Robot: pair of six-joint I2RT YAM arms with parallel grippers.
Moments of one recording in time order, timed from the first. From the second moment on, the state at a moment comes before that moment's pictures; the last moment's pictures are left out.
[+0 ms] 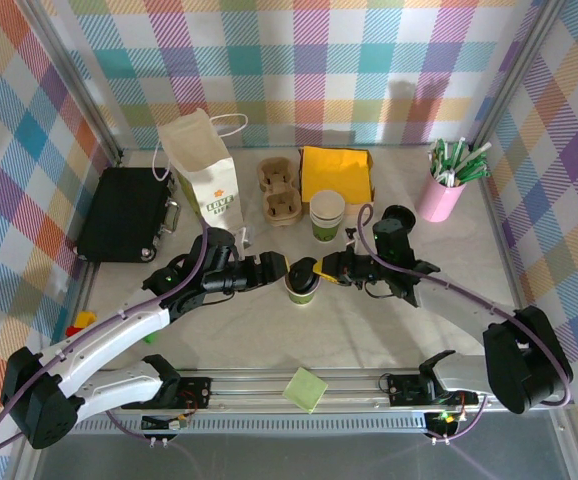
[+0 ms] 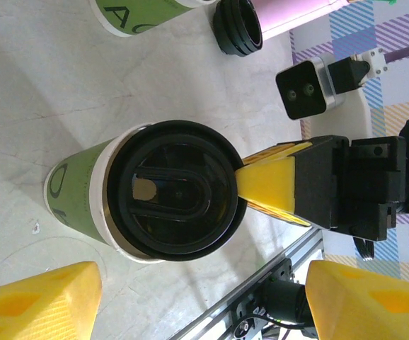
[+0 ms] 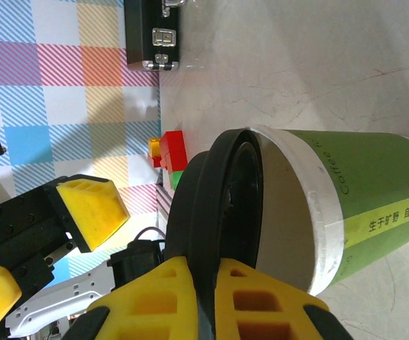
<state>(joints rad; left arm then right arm) -0.70 1.04 0.79 -0.34 0.30 -0.92 0.48 1.26 0.61 0.06 -0.81 1.00</state>
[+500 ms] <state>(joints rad) -0.70 1.04 0.79 -0.34 0.30 -0.92 0.48 1.30 0.64 0.02 -0.79 0.96</state>
